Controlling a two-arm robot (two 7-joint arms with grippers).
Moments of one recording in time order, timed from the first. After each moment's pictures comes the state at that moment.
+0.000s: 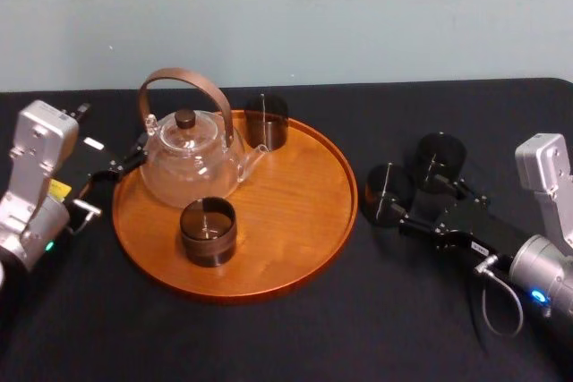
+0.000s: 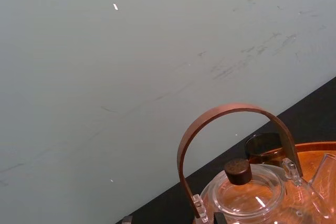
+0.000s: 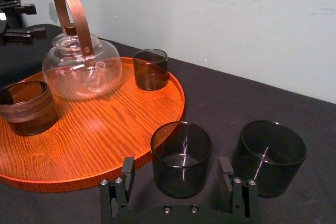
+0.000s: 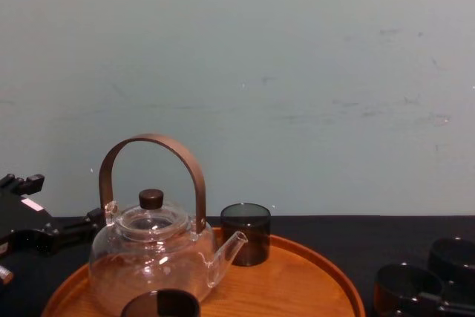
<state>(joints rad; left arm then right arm) -0.20 0.60 0.45 -1.41 -0.25 -0.12 0.03 0.01 0.57 -0.31 -1.55 0.45 0.05 0.35</state>
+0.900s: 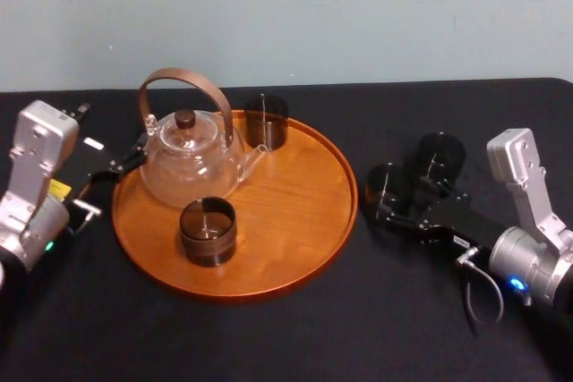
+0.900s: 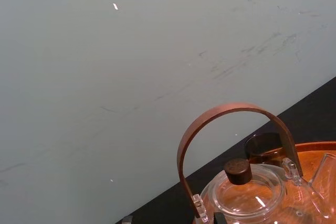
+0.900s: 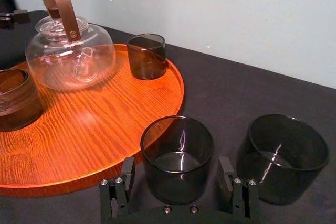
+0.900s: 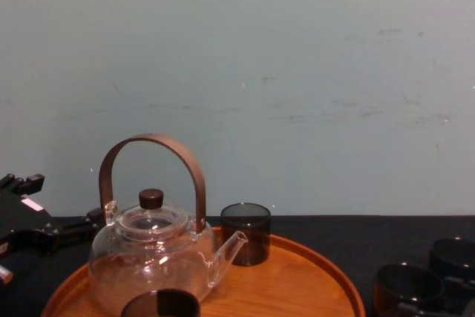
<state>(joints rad) -0.20 0.60 0.45 -1.41 -0.25 -0.12 0.03 0.11 0.48 -0.32 -1.41 0.39 0.08 0.41</state>
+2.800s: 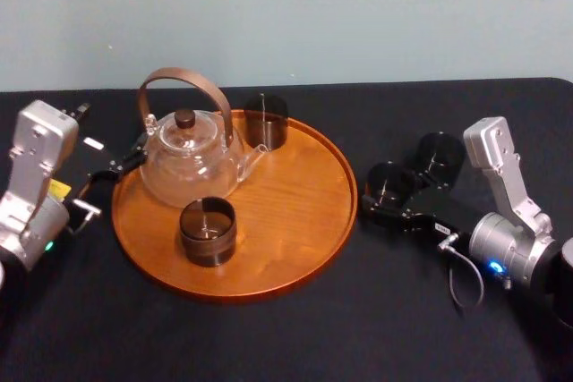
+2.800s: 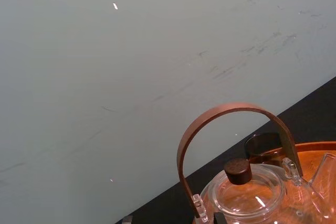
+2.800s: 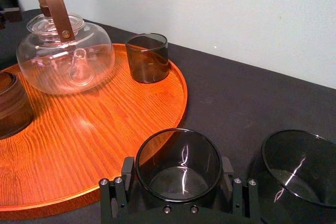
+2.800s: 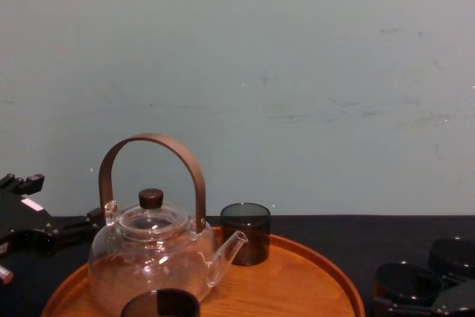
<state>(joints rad) -0.20 0.60 0.45 -1.41 -0.25 -0.12 0.03 0.22 0.42 -0.35 -1.27 0.35 0.06 0.46</state>
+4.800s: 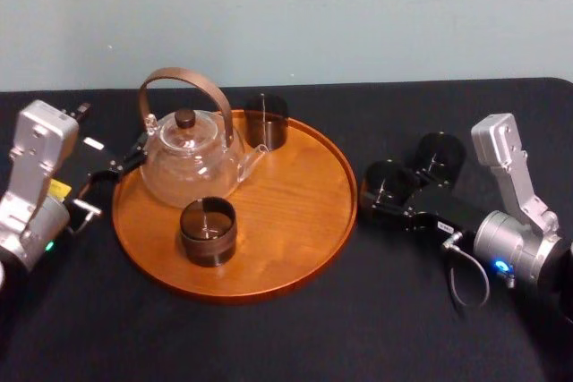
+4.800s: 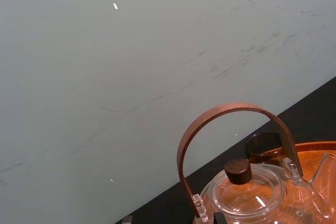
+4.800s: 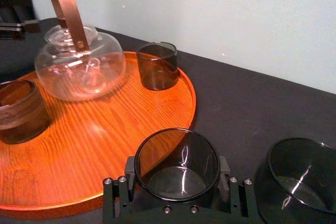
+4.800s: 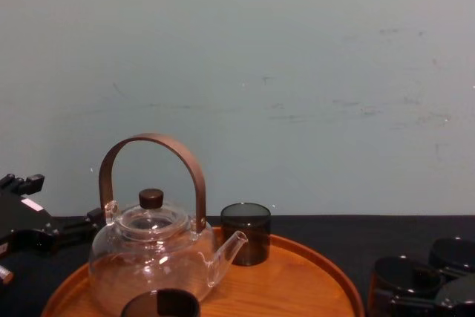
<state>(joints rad) -0.20 0.60 0.45 -1.41 -0.25 -0.12 0.03 0.22 0.44 -0.35 -1.29 0.39 0.06 0.50</state>
